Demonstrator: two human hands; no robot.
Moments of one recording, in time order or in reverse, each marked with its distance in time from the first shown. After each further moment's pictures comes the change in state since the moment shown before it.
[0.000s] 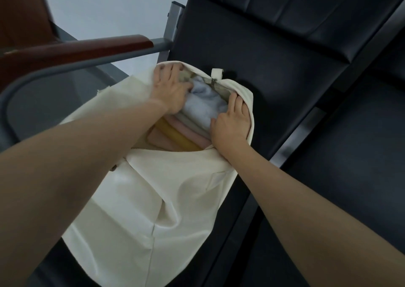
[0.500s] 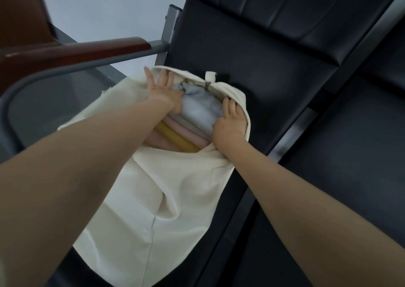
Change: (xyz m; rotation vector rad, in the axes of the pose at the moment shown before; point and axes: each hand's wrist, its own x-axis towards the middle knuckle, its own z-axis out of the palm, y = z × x) left_hand 0.005 0.016 -0.020 0.344 -0.539 -0.158; right_hand 0.001 0.010 -0.008 -0.247 -0.219 -0.109
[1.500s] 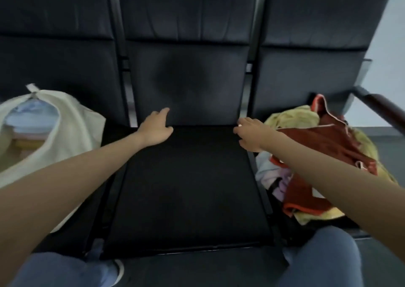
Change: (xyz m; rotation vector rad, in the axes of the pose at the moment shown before) left_hand -0.359 0.258 -0.139 -0.686 -0.138 0.738; right_hand -0.481 0.306 0.142 0.383 -0.274 0.150
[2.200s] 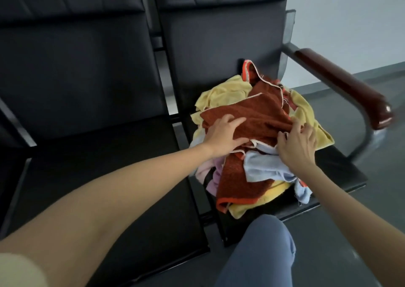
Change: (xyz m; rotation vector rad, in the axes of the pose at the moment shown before) left_hand 0.066 0.307 0.271 -0.041 -0.199 0.593; right_hand -0.171 0.186 0.207 0.646 0.369 1.106
